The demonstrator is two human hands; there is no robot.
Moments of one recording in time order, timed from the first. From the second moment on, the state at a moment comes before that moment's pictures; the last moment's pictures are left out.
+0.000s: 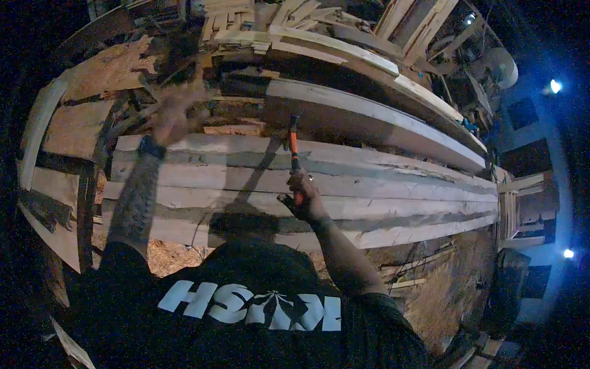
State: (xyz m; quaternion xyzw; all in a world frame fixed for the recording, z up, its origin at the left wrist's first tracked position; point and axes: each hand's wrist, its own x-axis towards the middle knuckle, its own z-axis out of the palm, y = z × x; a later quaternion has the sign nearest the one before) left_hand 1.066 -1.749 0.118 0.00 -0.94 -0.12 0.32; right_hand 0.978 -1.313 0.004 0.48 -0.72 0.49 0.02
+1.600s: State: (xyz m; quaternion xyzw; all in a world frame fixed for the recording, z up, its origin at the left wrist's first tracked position) left_hand 1.109 -1.716 -0.080 0.15 -0.98 -0.11 0.04; right_hand 1.067 -1.414 -0.003 0.51 -0.69 0.50 0.06
